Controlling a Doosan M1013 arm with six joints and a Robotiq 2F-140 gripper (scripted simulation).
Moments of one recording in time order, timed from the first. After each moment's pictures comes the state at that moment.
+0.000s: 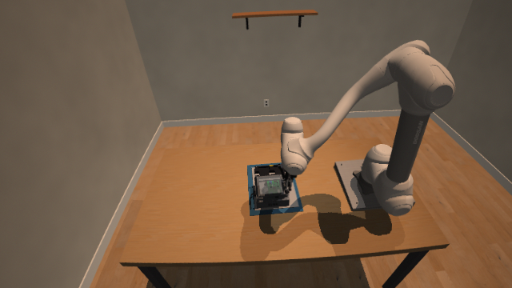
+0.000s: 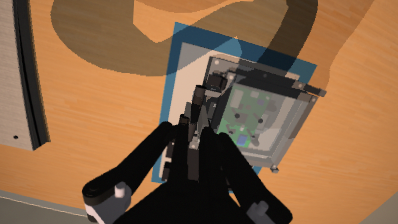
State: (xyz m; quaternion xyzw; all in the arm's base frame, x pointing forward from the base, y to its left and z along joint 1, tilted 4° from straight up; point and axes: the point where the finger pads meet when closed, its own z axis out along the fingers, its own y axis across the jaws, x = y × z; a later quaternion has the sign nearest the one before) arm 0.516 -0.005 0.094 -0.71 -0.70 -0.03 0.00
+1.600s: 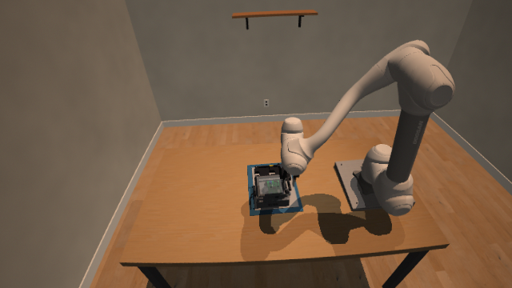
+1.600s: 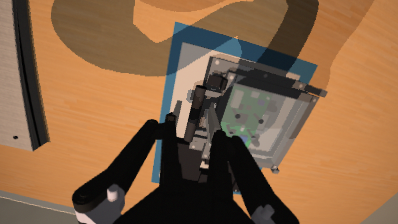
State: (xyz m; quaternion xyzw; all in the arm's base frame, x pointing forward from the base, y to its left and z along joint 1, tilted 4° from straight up) arm 0.515 -0.005 0.092 -0.71 -0.70 -0.03 0.00
